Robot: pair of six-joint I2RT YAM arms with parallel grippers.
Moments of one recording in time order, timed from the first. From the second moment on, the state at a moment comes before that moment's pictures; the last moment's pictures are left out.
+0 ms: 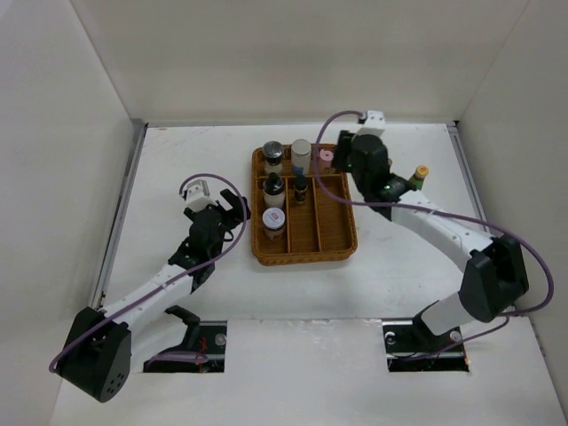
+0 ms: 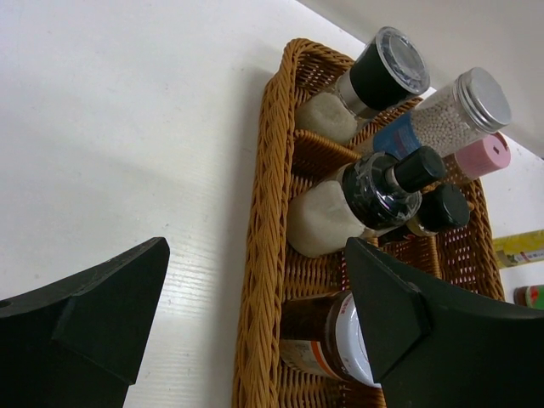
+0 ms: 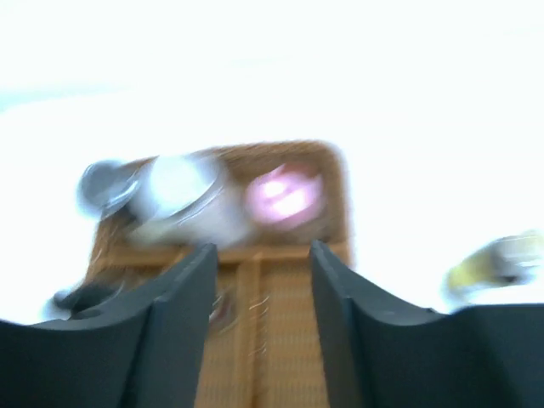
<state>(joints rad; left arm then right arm) -0.48 0.99 0.39 0.35 -0.44 -0.66 0.59 1.50 1.18 0.04 0.43 0.33</state>
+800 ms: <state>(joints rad) -0.48 1.00 0.39 0.35 -0.43 -0.66 0.28 1.69 1.19 -0.07 0.56 0.31</state>
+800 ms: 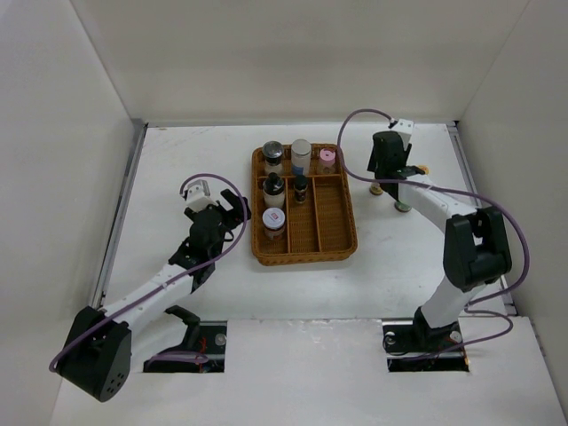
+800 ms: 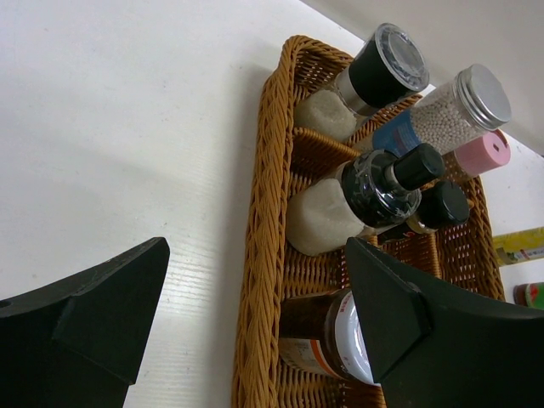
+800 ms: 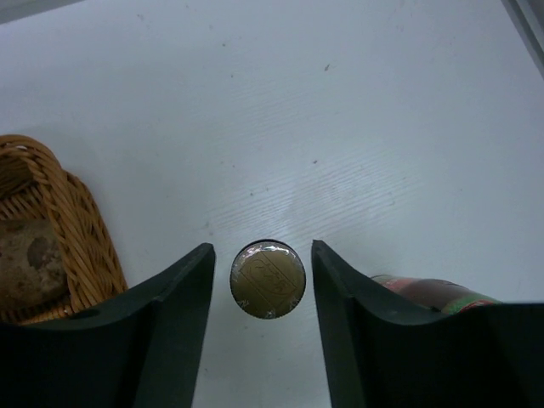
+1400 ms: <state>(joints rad) -0.49 0.98 0.40 0.33 -0.43 -0.66 0.40 1.39 1.08 -0.11 0.61 0.29</state>
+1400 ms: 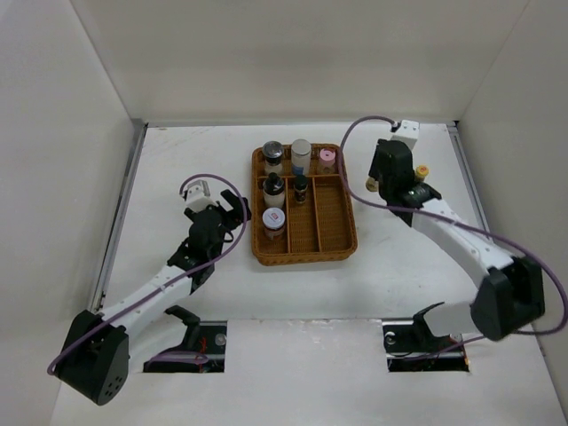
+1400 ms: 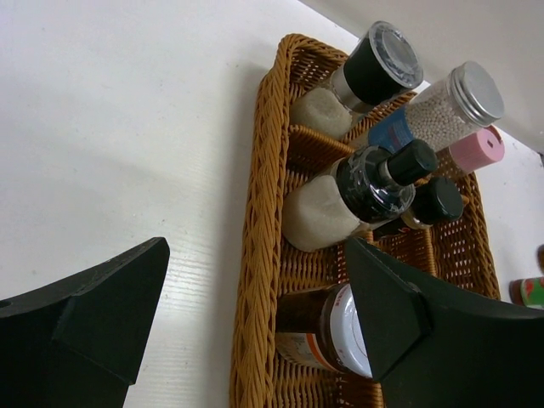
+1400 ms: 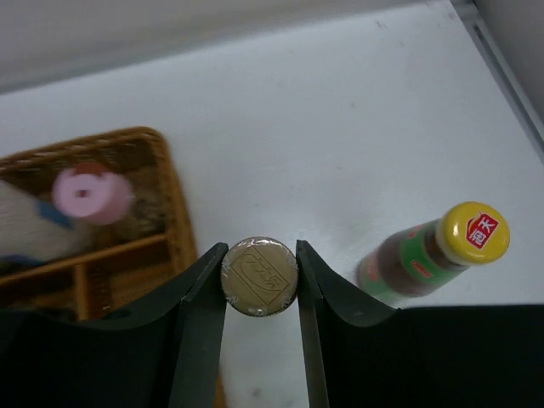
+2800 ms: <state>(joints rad) -0.47 0.97 0.41 0.30 -0.43 -0.66 0.94 1.54 1.02 0.08 0.57 0.30</state>
